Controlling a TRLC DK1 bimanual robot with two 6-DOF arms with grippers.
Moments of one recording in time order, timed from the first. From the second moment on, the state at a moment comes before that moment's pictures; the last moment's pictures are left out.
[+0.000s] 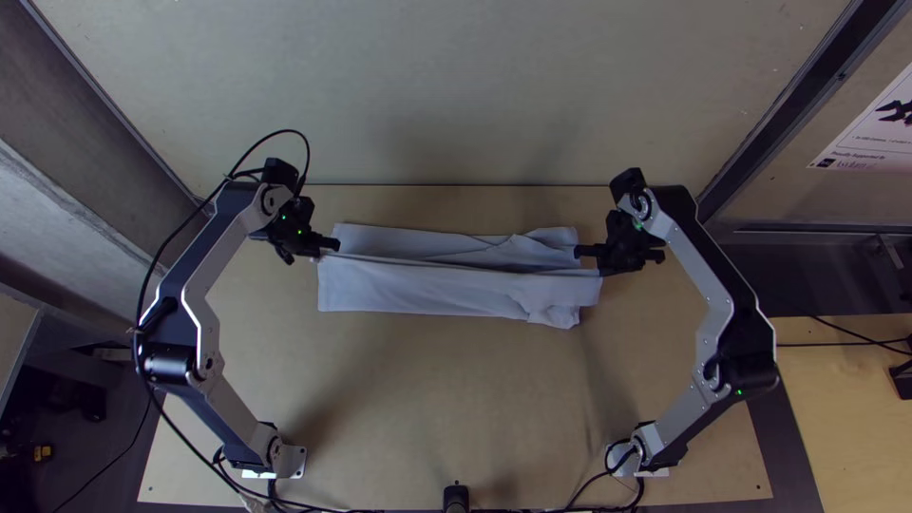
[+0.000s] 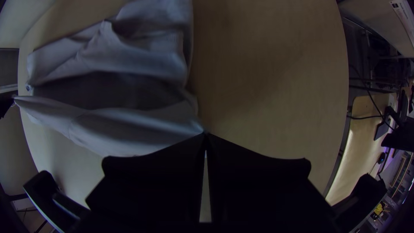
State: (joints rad) left arm -0.05 1.79 1.69 -1.10 0.02 0.09; right arm 0.16 1.80 1.62 -1.27 -0.01 0.18
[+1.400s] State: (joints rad) left arm -0.02 2.10 1.88 -0.99 0.12 -0.01; right arm 0.10 2.34 2.17 -1.35 -0.02 0.16
